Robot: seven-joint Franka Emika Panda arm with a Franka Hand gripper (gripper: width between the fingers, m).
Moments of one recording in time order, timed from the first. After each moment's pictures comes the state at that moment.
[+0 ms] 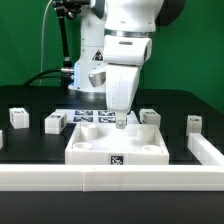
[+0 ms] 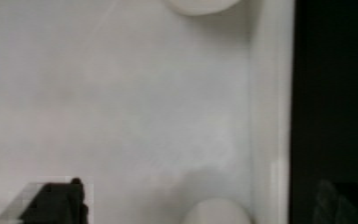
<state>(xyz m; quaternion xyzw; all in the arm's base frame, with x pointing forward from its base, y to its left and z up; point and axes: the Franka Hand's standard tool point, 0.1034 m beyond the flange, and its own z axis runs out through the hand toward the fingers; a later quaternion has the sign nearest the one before) 0.459 0.027 0.034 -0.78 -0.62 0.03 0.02</state>
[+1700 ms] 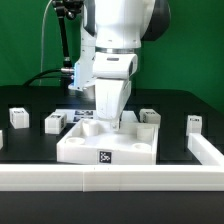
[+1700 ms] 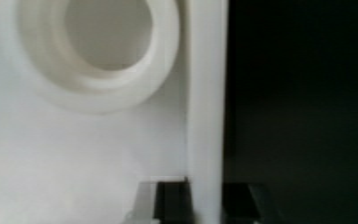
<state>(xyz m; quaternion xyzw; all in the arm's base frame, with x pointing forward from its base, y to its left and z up) 0.431 0.015 0.012 -0.79 -0.61 0.01 0.02</state>
